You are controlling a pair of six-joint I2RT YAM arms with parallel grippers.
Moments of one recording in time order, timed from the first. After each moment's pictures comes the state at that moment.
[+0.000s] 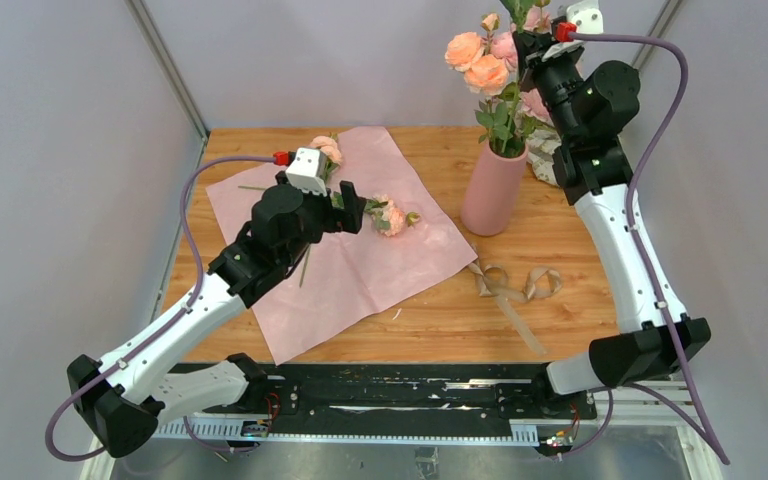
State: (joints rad) left arm -0.68 1.02 0.98 -0.15 -0.29 -0.25; right arm 0.24 1.40 1.69 0.11 -0.13 -0.18
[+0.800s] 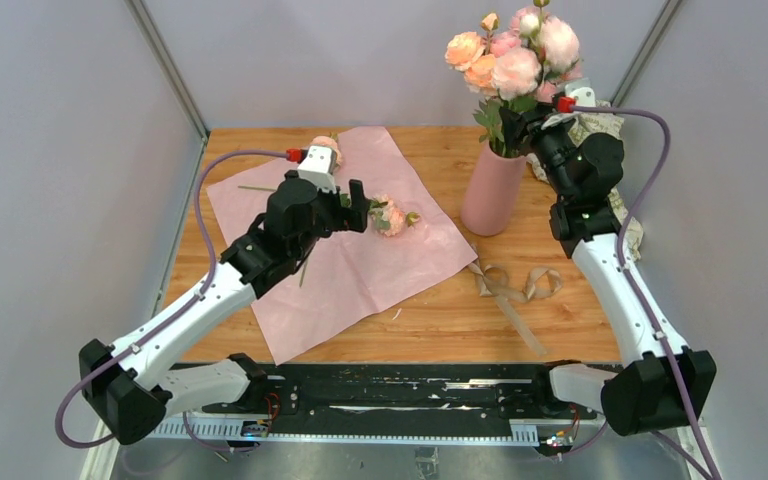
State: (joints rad) left arm -0.68 1.08 0.99 -0.16 -0.30 -0.25; right arm 0.16 1.21 1.14 0.34 -0.24 -0.05
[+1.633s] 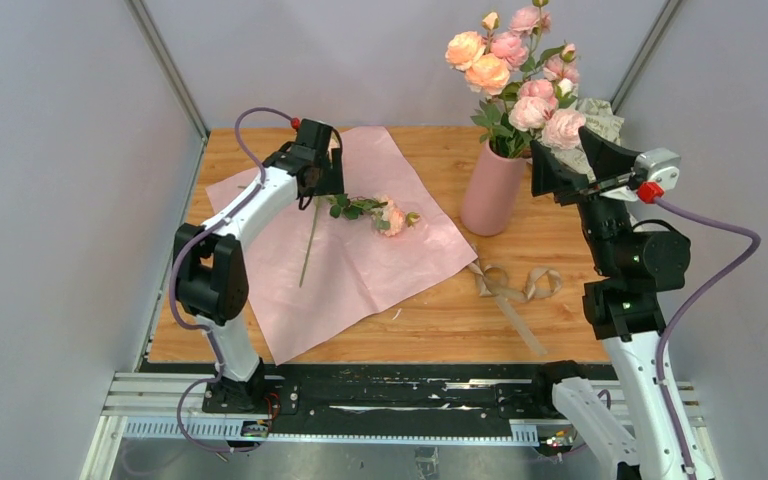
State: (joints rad) left arm -0.33 1.78 1.51 -0.58 -0.27 -0.35; right arm 0.16 0.72 0.94 0.33 -0.17 0.09
